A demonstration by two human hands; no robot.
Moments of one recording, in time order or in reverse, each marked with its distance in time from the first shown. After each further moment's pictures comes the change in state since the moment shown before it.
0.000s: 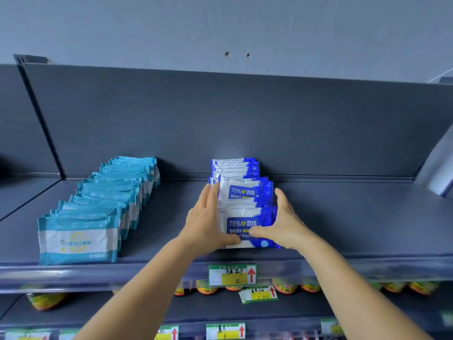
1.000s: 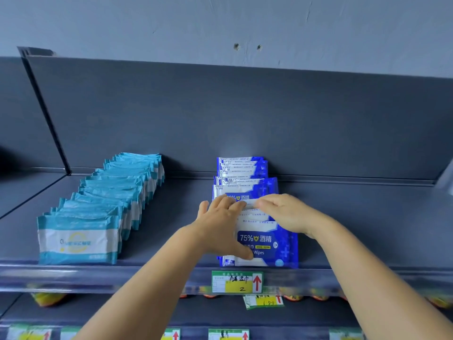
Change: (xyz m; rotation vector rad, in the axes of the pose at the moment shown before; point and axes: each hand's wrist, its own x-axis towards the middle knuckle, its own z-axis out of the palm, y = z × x) left_hand 0.008 0.021 -0.013 0.389 -0.282 0.052; right_hand 0.026 -0.031 -0.016 -0.169 -0.246 -0.039
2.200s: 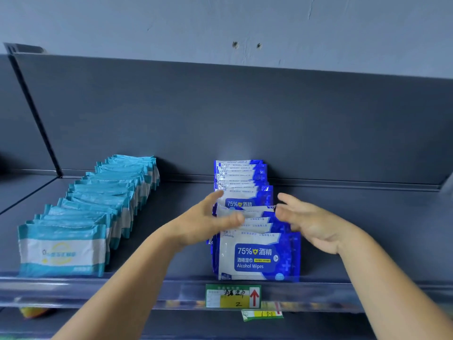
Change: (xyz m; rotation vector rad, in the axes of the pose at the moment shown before) left_hand 0.016 -0.037 -0.001 -1.035 -0.107 -0.135; right_hand -0.003 0.037 -0.022 0.579 -0.217 0.097
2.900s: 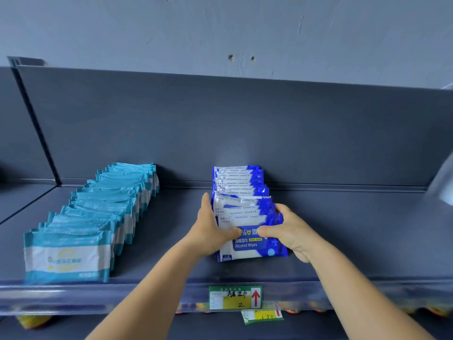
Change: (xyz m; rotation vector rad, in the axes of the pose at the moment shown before) left_hand 0.017 -0.017 0.025 -0.079 0.256 0.101; right_hand 0.023 0.019 0.035 0.055 0.350 -0.045
